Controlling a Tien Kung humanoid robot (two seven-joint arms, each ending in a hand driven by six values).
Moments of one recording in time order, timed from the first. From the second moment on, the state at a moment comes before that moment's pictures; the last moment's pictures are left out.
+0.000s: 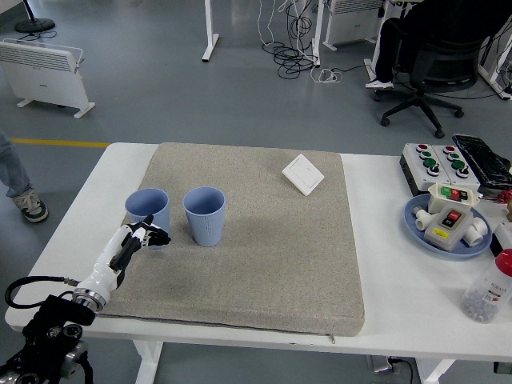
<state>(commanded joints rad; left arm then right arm) -0.38 0.16 -1.24 -0.89 1.21 -0.07 -0.34 0.08 -0.09 1.40 0.18 -1.26 -0.02 -0.21</state>
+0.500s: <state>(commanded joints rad) -0.49 0.16 -1.19 -0.76 1.19 -0.06 -0.37 0.08 -0.09 1.37 0.18 -1.24 -0.01 -0.20</state>
